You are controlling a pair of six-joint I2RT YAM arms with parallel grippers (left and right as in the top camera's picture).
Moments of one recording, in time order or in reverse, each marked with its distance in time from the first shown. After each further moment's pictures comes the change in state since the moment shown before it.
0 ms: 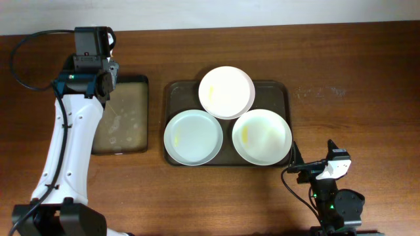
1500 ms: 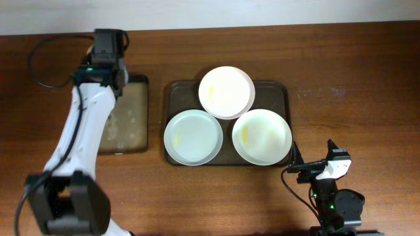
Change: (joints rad) left arm -0.026 0.104 -0.008 0.063 -0.066 -0.047; right arm 0.000 0.000 0.000 0.000 0.000 0.001
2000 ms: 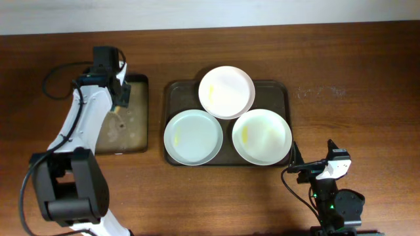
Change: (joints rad) left arm 0.074 0.107 -0.100 -0.028 0.247 -0.036; right arm 0.000 0.000 0.000 0.000 0.000 0.000
